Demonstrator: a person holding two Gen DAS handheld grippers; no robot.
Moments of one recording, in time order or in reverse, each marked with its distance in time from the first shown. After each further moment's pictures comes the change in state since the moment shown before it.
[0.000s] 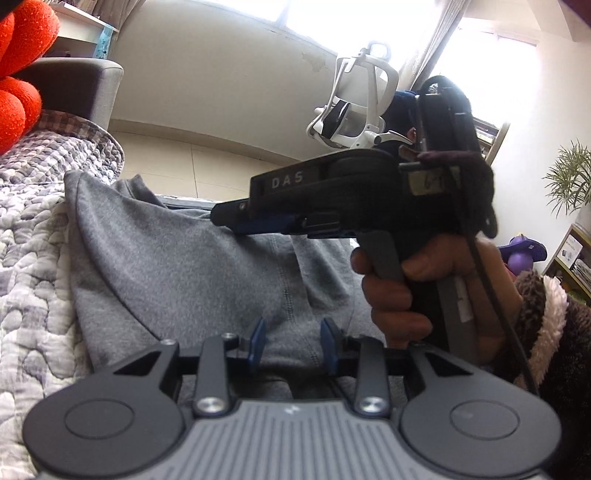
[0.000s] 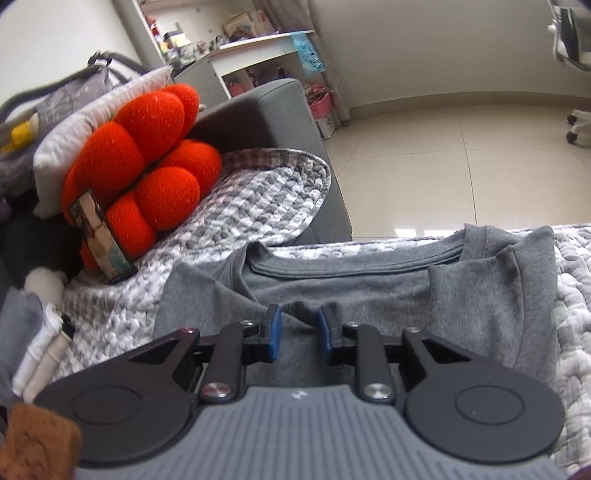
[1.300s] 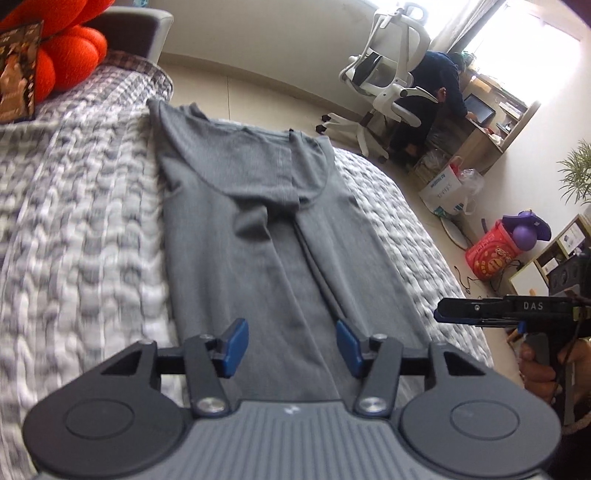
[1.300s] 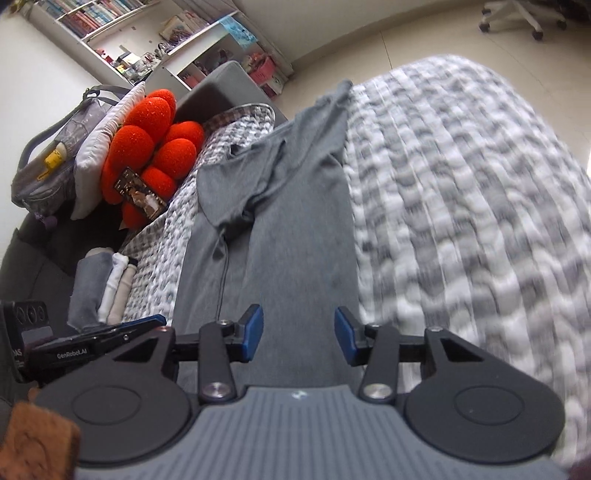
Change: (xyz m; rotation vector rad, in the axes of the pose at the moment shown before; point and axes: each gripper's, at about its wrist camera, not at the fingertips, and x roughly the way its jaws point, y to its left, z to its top) left arm -0.140 -0.044 -0.050 -0.145 0.235 0.071; right arm -0.244 -0.021 -0.138 0.323 0.157 0.007
